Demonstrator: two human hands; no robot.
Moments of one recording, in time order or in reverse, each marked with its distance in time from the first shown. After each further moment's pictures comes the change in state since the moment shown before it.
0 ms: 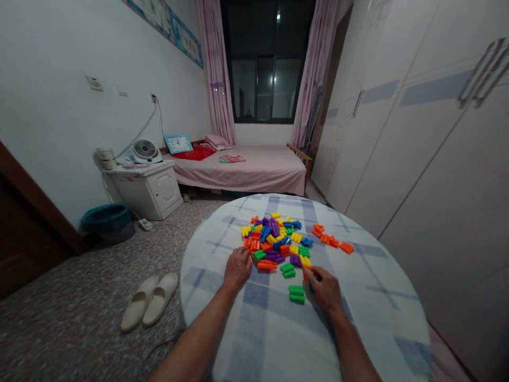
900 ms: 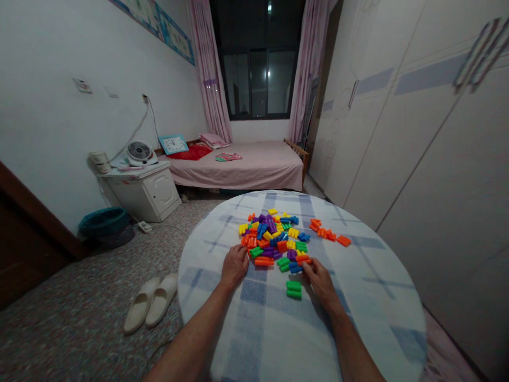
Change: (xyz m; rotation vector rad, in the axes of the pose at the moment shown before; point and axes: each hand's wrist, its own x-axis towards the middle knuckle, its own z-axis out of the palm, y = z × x) left_hand 0.002 -0.001 0.001 0.003 -0.016 -0.012; right_hand -0.002 -0.011 0.002 0.484 -0.158 0.292
